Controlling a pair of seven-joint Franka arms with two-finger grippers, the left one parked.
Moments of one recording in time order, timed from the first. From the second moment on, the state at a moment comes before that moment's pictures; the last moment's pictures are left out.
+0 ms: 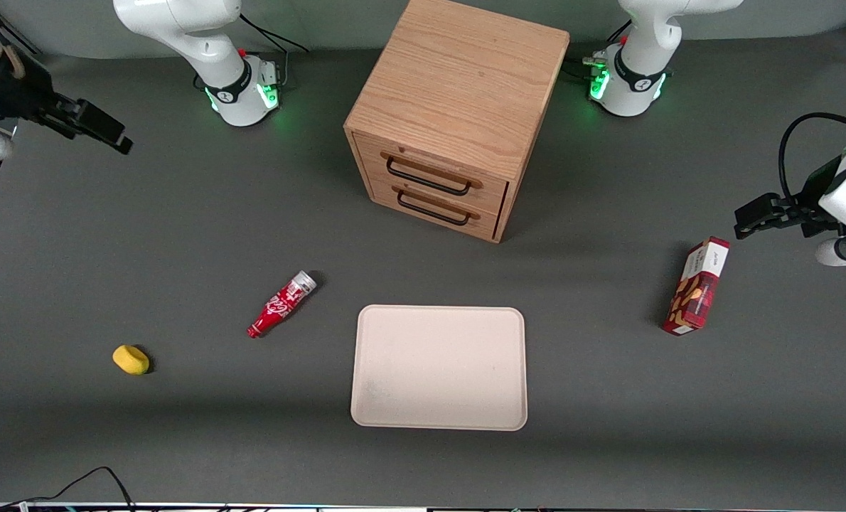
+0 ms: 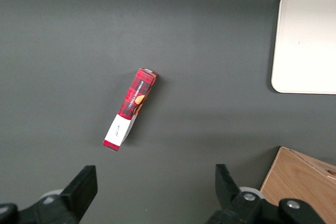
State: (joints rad) arm 0.11 -0.09 0.05 -1.53 0.07 1.36 0.57
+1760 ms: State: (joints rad) arm 0.11 0.47 0.15 -1.94 0.00 2.34 1.04
